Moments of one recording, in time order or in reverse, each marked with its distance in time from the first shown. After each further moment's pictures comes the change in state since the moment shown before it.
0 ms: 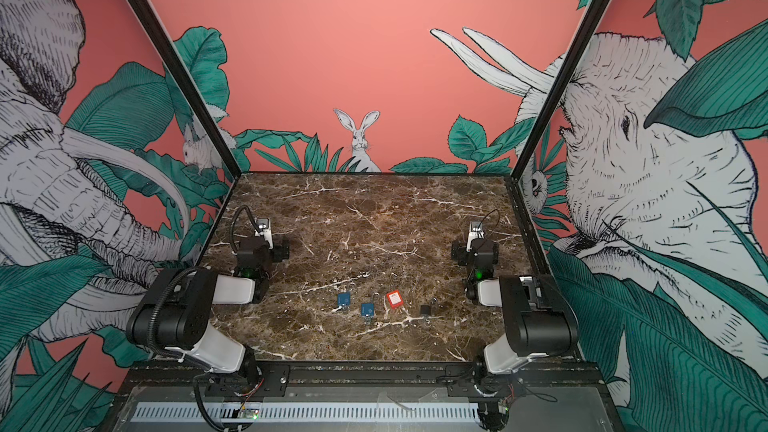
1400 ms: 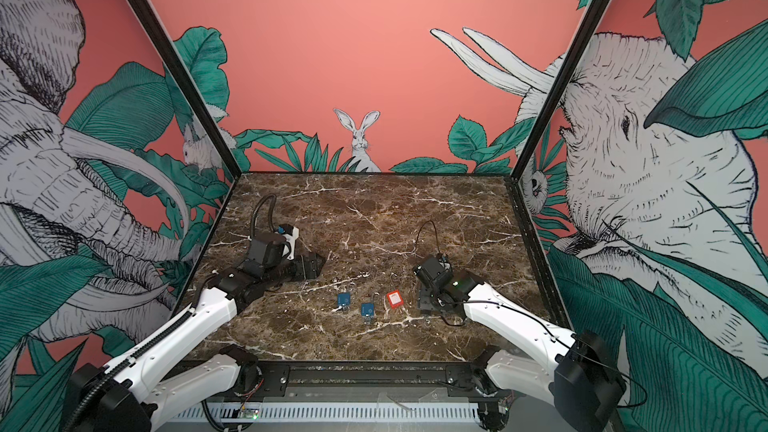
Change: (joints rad) left arm -0.386 -0.560 0.290 -1.251 0.318 -0.622; right arm 0.690 -0.406 0.311 -1.545 0.010 0.877
